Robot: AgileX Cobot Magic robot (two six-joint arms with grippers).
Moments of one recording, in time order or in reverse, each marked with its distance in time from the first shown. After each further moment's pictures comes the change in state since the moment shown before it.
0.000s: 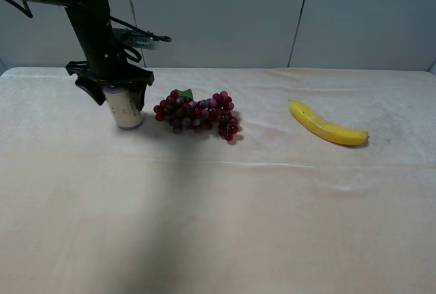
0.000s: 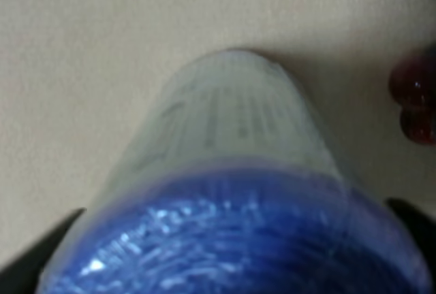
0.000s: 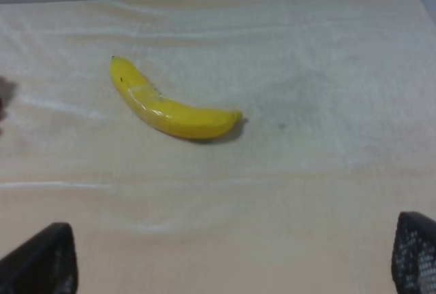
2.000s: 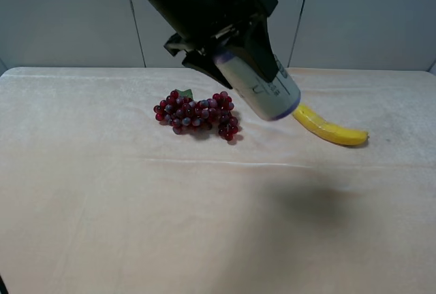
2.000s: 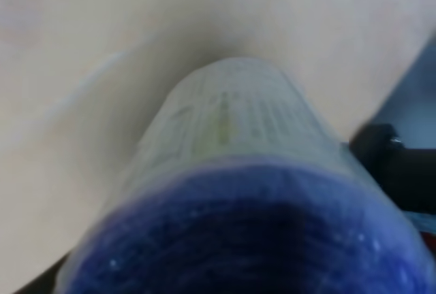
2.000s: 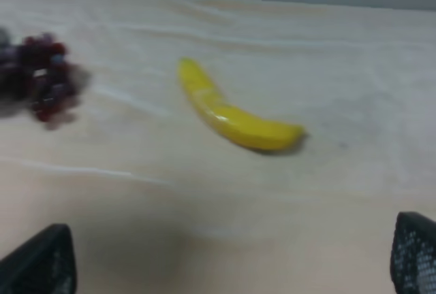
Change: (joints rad) left arm -0.362 -0.332 0.075 -0.740 0.021 0.329; right arm 0.064 0.128 -0.089 0.122 0.001 -0.119
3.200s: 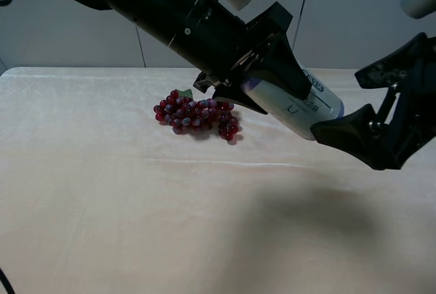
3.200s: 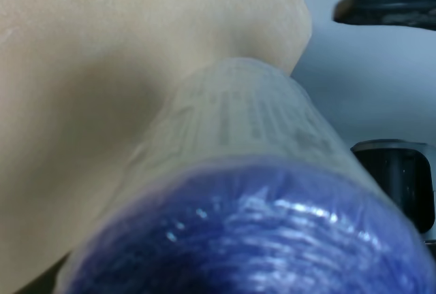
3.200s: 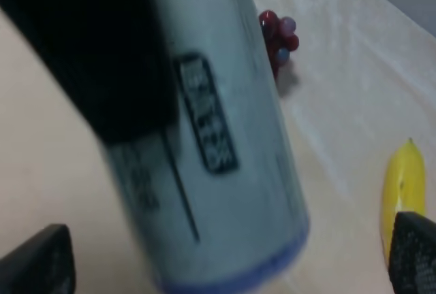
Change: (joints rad) left arm -0.008 0.000 0.186 -0.382 -0.094 0.279; right arm 0.568 0.751 -0.097 -0.067 -0.454 -0.178
